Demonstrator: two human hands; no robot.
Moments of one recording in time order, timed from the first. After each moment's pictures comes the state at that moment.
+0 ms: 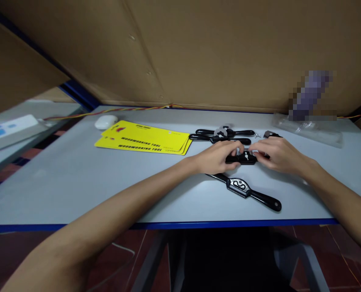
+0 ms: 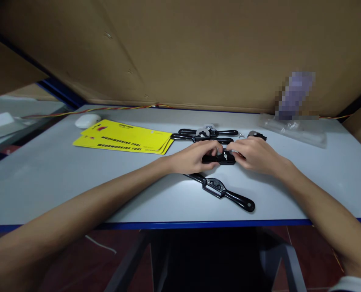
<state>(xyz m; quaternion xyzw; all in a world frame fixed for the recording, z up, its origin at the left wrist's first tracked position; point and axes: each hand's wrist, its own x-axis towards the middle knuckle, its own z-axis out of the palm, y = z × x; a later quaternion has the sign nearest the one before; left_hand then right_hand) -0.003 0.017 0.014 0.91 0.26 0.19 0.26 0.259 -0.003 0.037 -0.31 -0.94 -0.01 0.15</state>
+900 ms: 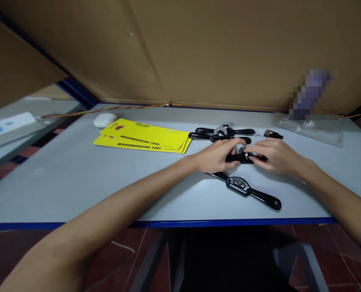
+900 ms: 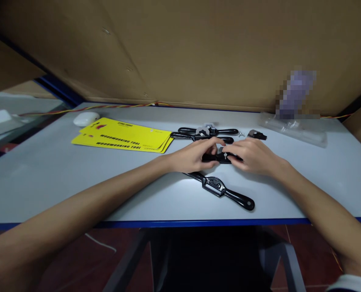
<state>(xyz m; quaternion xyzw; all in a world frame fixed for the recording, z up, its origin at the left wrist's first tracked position) -0.004 0.017 0.014 0.91 0.27 0.18 0.26 0.255 -0.005 0.032 -0.27 -0.95 -0.03 0.17</state>
